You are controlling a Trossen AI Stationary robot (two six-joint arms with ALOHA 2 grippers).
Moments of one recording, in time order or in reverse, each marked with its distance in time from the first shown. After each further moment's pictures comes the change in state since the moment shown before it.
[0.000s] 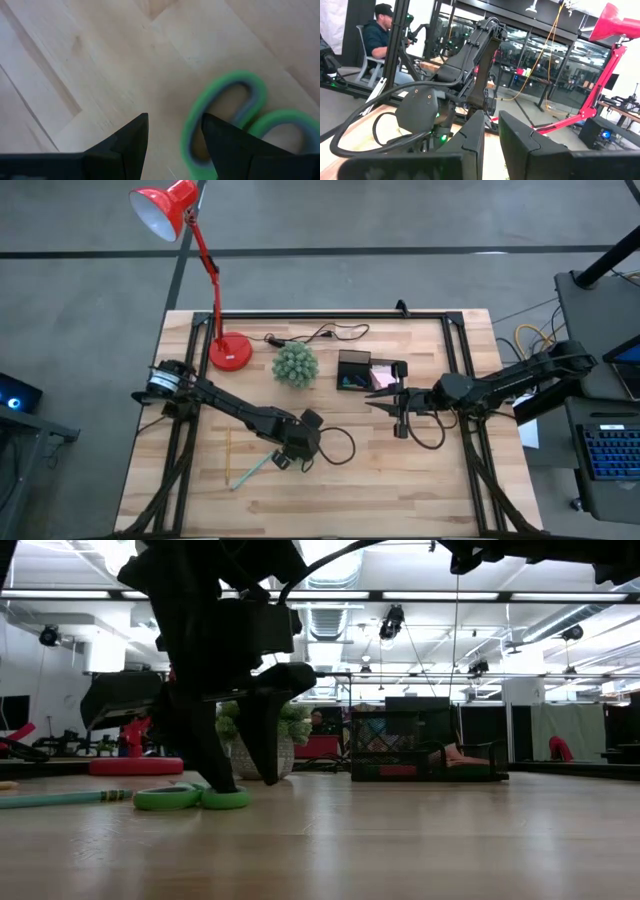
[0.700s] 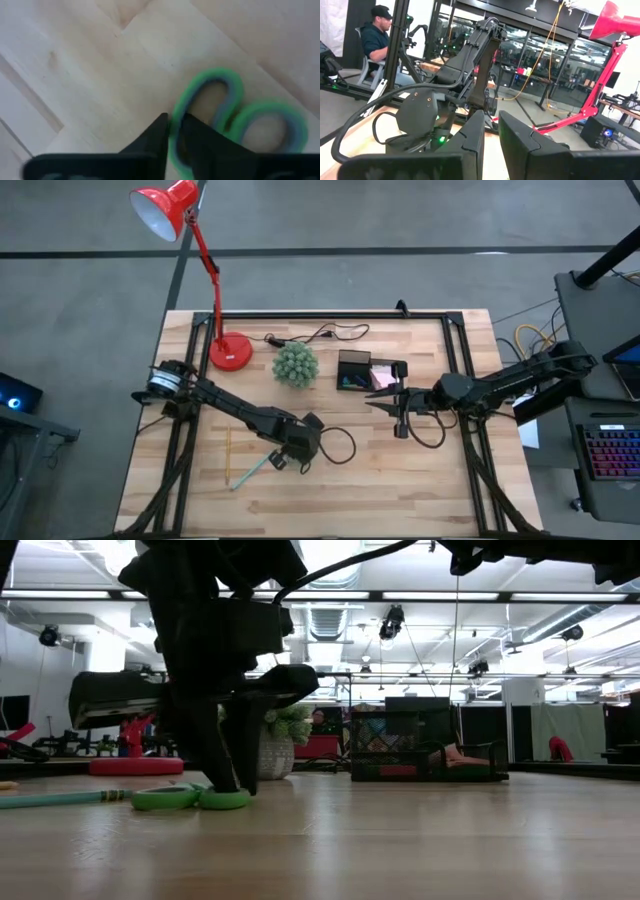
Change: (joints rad) left arm 0.006 0.100 0.004 -0.007 0.058 0.098; right arm 0.000 0.000 0.000 0.000 0.000 0.015
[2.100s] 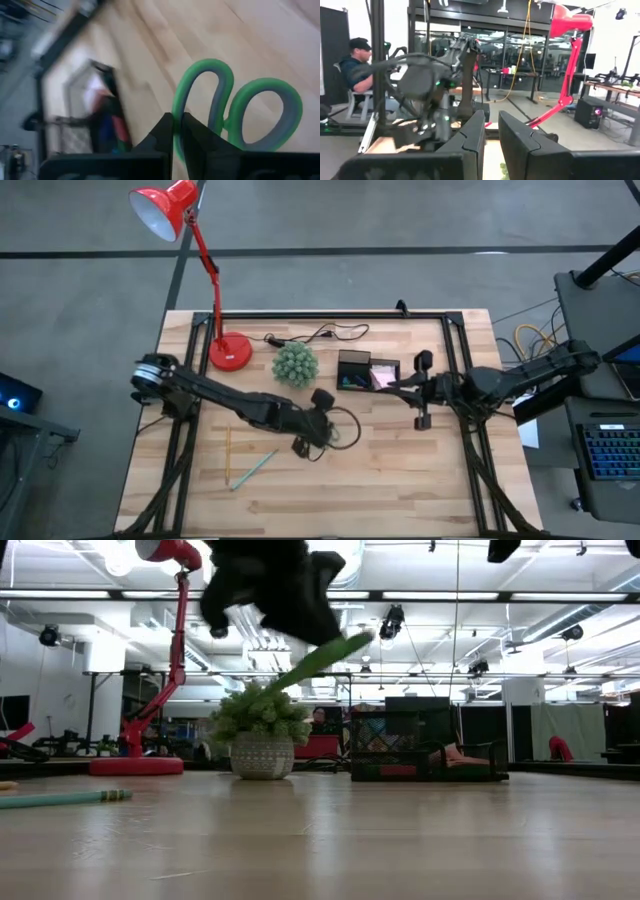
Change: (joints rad) left arm 0.031 -0.254 0.123 0.120 -0.274 -0.029; right arm 0.086 -0.289 0.013 -0.234 0.194 0.151
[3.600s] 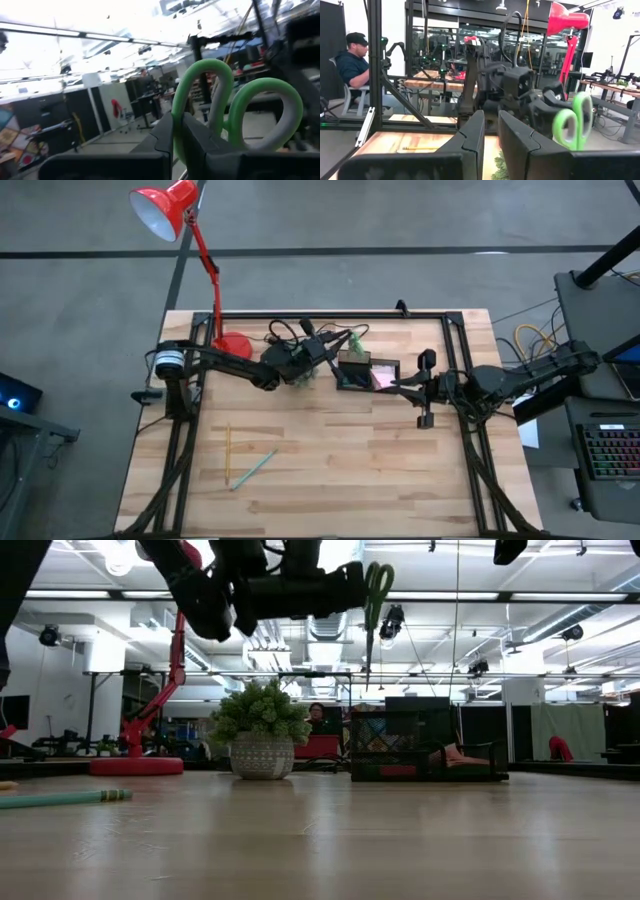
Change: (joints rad) left arm 0.396 0.125 -0.261 1.551 -0.034 -0.106; right arm 0.002 -0.051 -0.009 -0.062 0.016 -0.013
